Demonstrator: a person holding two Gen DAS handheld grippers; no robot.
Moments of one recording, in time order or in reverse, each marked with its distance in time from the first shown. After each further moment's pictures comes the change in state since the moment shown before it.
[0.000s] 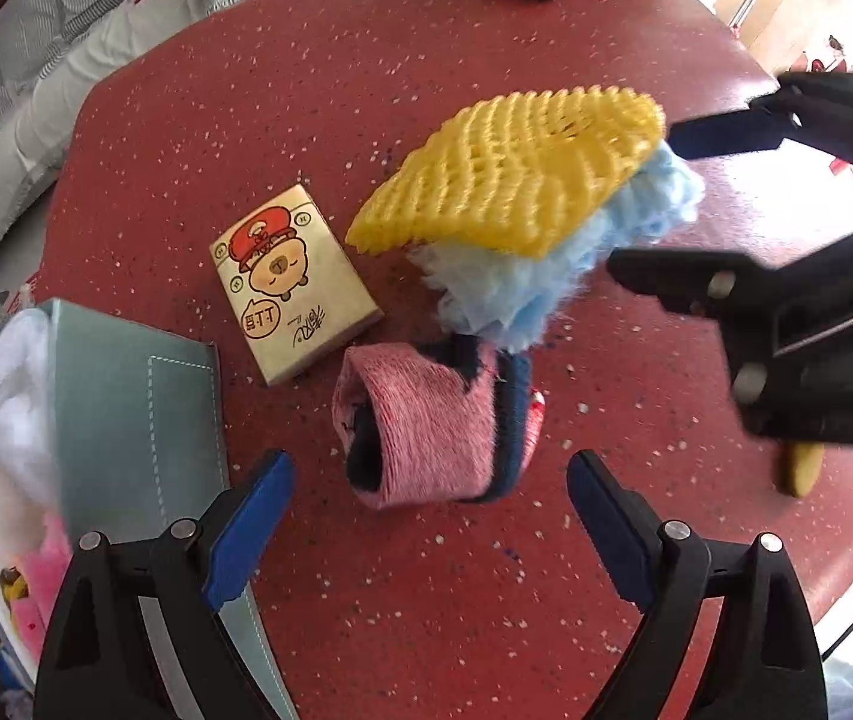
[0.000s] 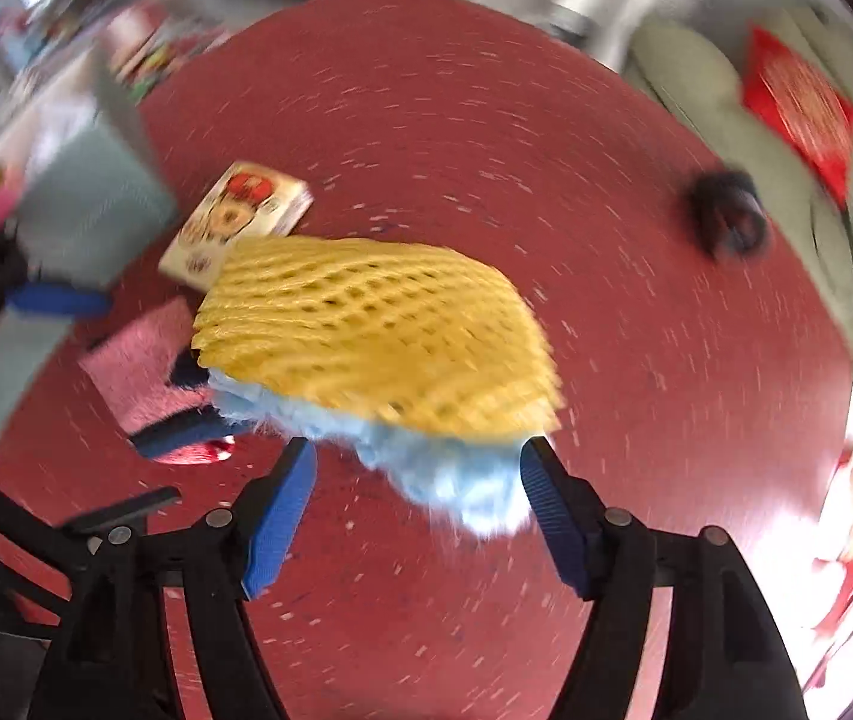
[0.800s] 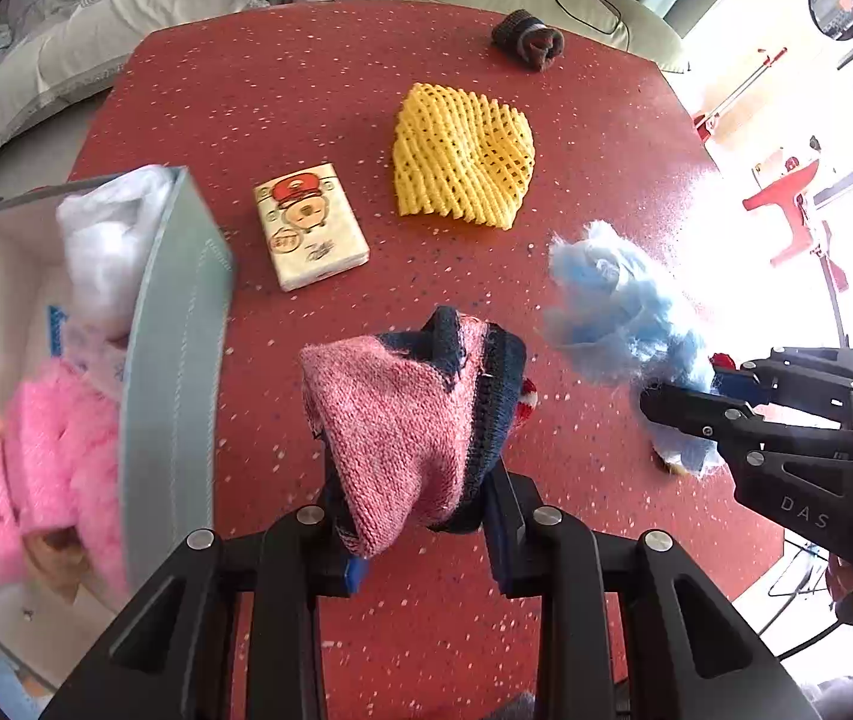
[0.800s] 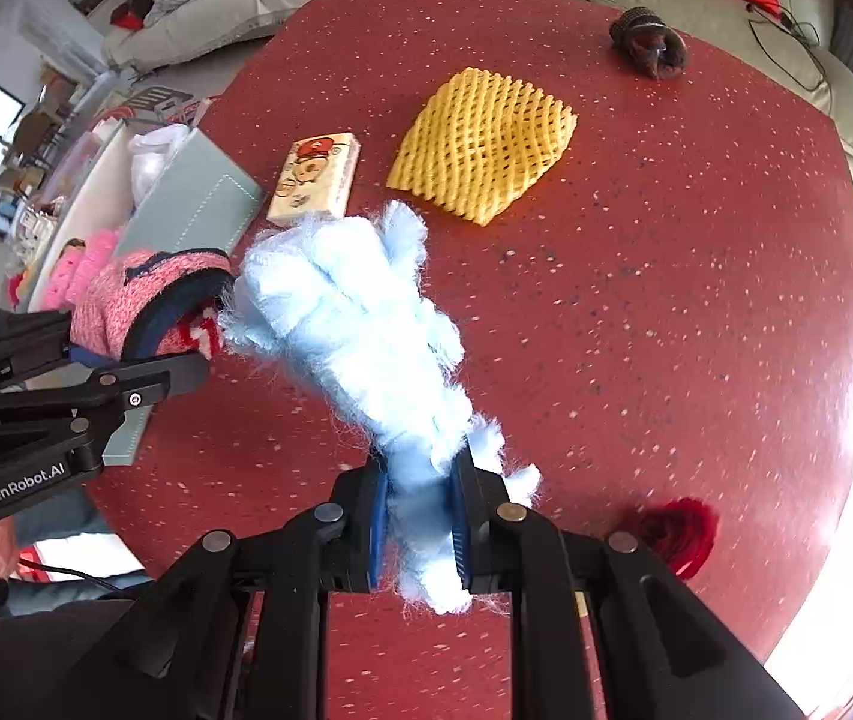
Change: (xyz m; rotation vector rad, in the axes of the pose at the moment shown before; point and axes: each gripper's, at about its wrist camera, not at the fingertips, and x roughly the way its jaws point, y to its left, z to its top) left arm -0.078 0.017 -0.073 -0.180 -0.088 -0.182; right arm -0.074 0.019 -0.093 0.461 0.011 0.229
